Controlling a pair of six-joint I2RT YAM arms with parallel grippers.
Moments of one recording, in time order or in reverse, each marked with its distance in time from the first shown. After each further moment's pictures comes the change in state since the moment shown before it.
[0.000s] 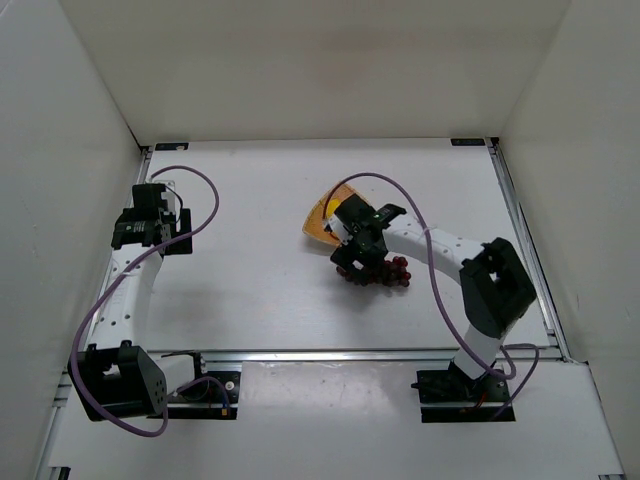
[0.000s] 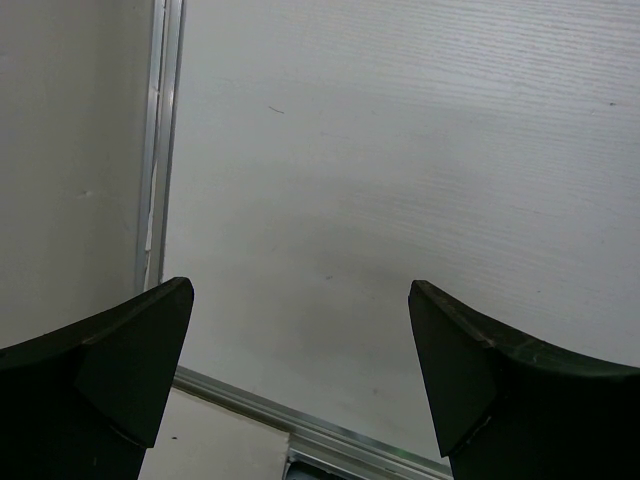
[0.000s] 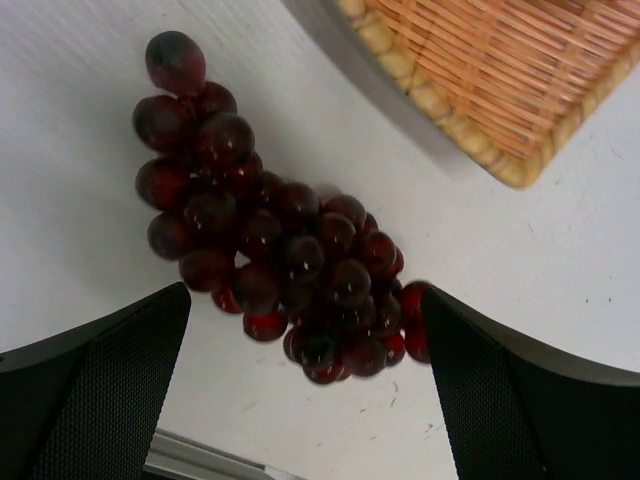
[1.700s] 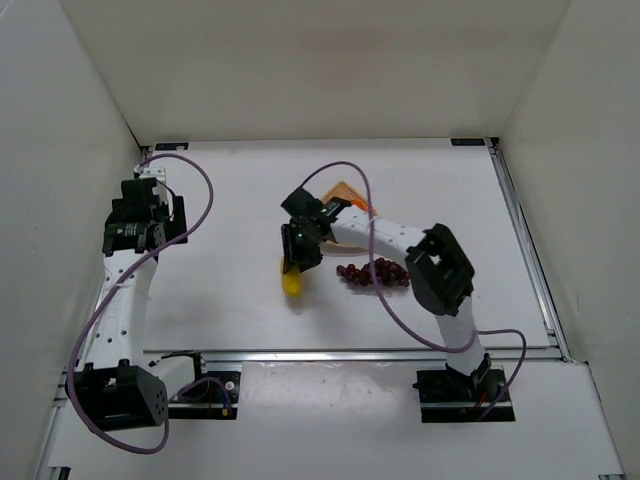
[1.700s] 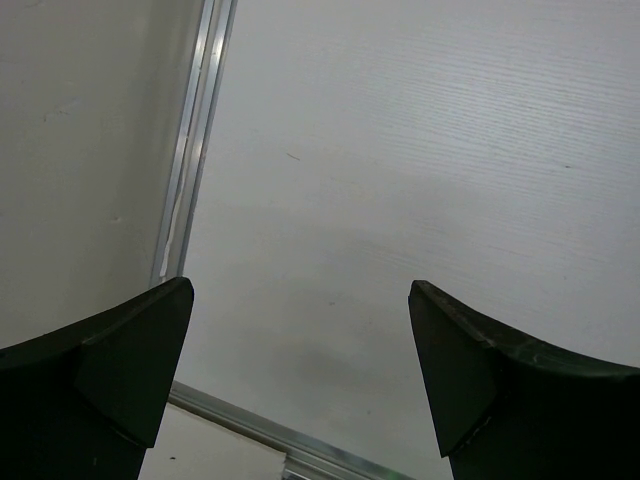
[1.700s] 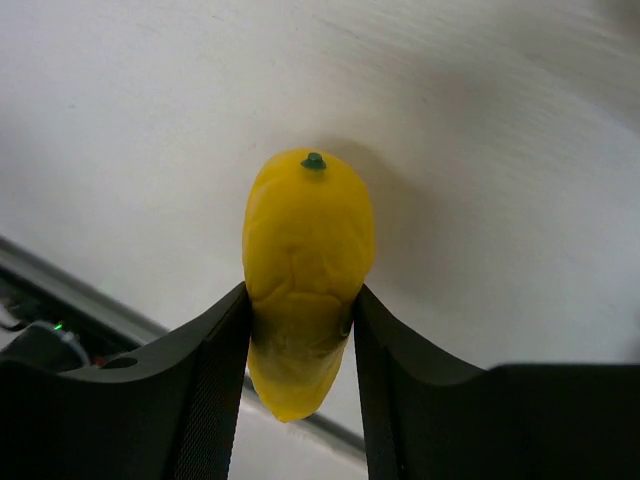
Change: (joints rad) left arm 0.000 -0.061 0.076 -0.001 -0.008 -0.016; right arm 0.164 0.448 0.473 0.079 -0.326 0.907
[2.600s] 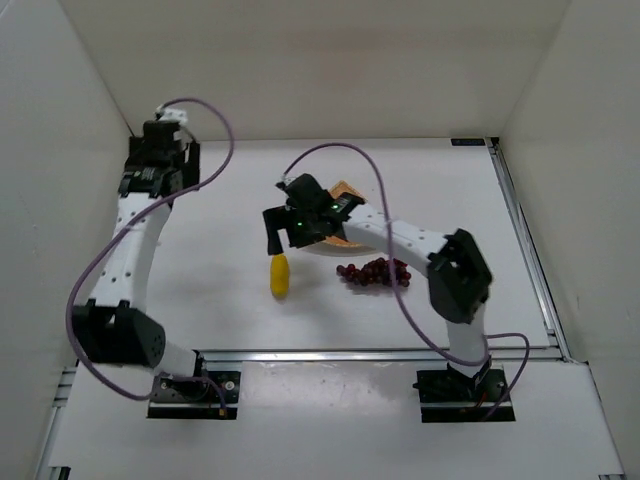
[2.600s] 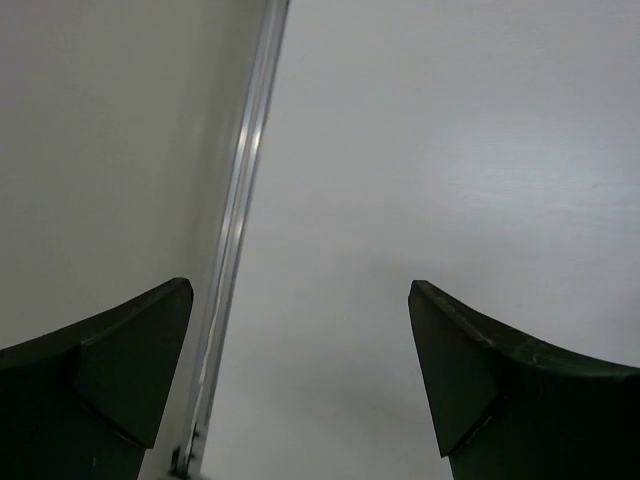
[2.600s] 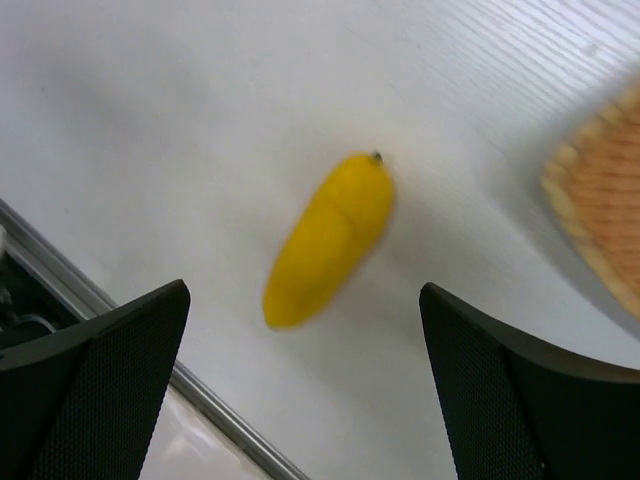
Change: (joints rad) left arm -0.203 0.367 0.455 0.060 -0.129 0.061; right arm -0.021 -0.225 -0.121 0.196 0.056 -0.238
